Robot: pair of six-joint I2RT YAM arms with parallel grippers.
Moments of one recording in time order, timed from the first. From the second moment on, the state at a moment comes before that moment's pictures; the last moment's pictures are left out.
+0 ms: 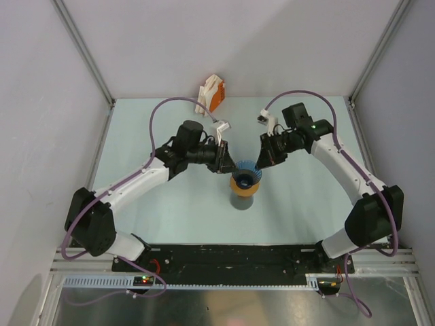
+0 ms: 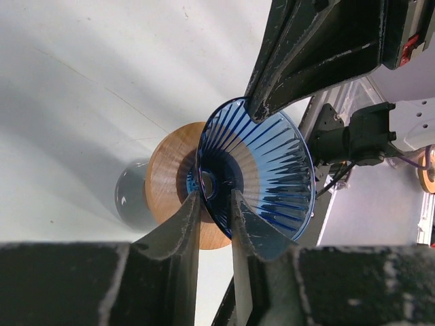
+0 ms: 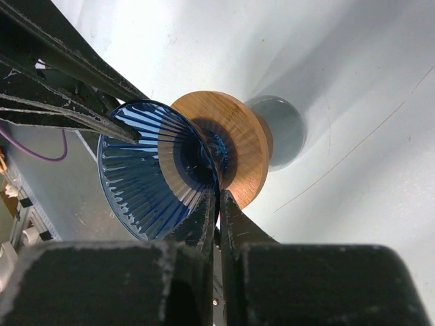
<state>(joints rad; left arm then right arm) -0.63 1.45 1.10 -0.21 0.62 -0.31 0.38 1.53 1.40 -0.92 -0.67 -0.01</state>
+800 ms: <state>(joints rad) -0.64 1.42 1.03 -0.14 0.59 -0.27 0.44 1.44 1.31 -0.80 -0.54 -0.02</state>
